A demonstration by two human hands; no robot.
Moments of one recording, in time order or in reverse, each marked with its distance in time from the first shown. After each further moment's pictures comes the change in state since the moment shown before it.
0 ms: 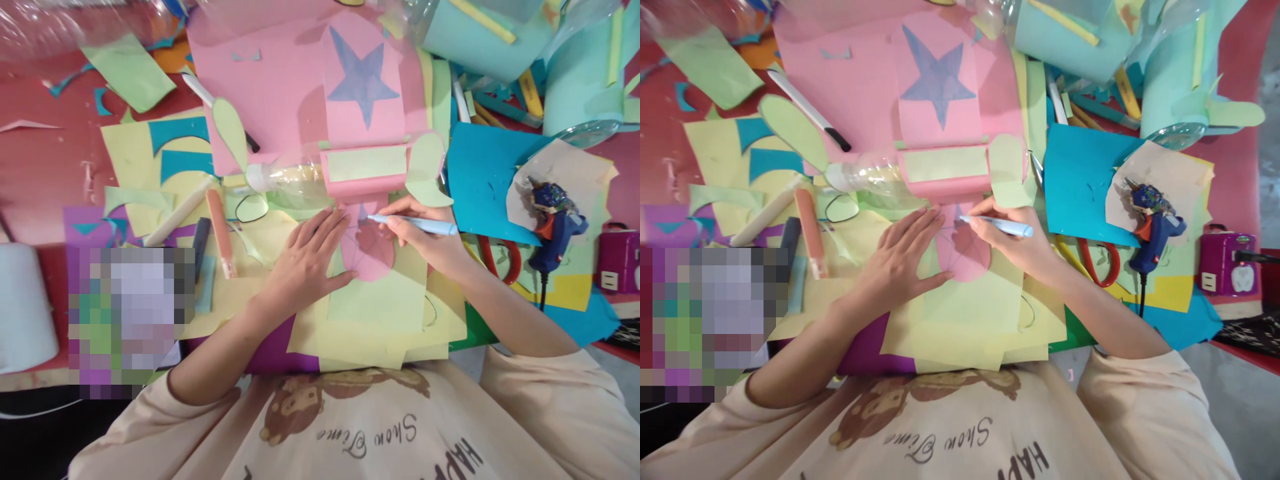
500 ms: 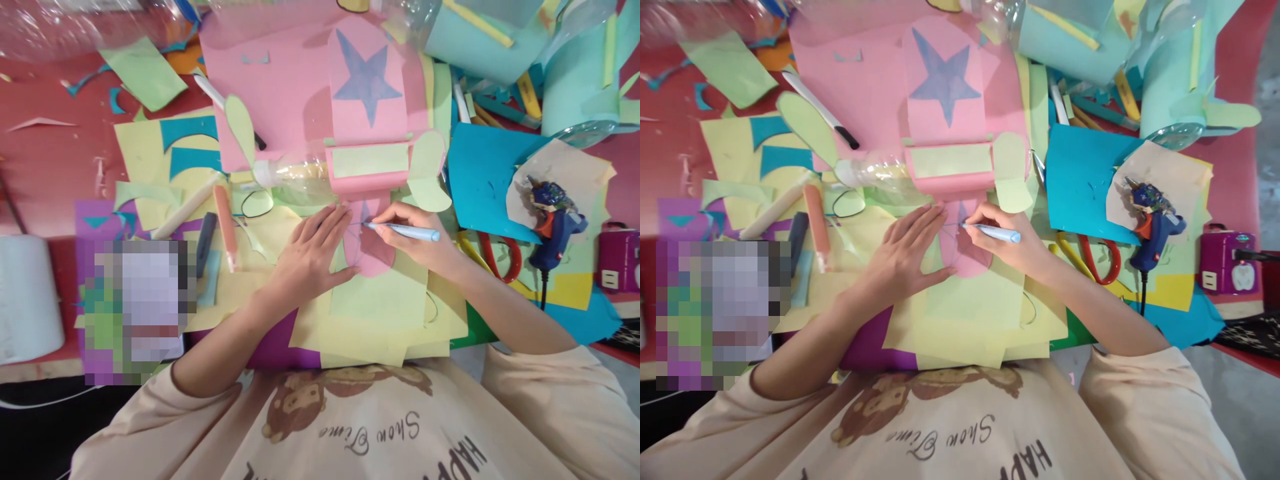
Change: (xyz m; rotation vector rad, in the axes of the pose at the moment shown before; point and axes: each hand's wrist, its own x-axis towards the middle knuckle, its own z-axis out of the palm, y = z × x) left_hand 0.001 -0.001 0.002 0.010 0.017 0.013; right_hand 0.001 0.004 0.005 -0.209 -0.091 -0.023
